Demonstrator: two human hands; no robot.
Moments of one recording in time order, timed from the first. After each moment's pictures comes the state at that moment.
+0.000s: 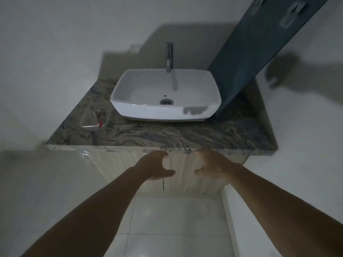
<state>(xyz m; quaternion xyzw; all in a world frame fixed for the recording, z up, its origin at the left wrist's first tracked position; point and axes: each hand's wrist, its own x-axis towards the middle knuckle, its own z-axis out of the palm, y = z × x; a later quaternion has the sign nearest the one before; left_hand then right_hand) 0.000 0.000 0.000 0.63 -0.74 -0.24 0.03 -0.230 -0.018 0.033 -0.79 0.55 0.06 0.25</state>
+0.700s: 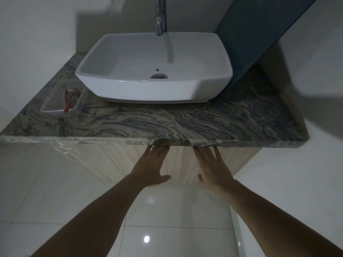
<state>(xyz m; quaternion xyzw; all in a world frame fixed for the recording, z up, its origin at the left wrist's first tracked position) -0.015 -0.050 -0.125 0.55 -0.84 -0.01 0.01 -0.250 -0.056 -0.125 -0.86 0.51 0.01 0.00</state>
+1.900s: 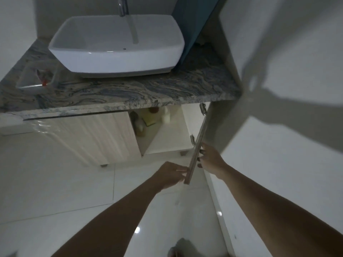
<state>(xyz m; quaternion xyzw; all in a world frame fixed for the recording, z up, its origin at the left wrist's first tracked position) -0.139 0.133 -0.103 0.56 -0.55 -0.62 0.11 -0.318 0.109 -0.113 -0.50 0.69 -0.23 0.47</state>
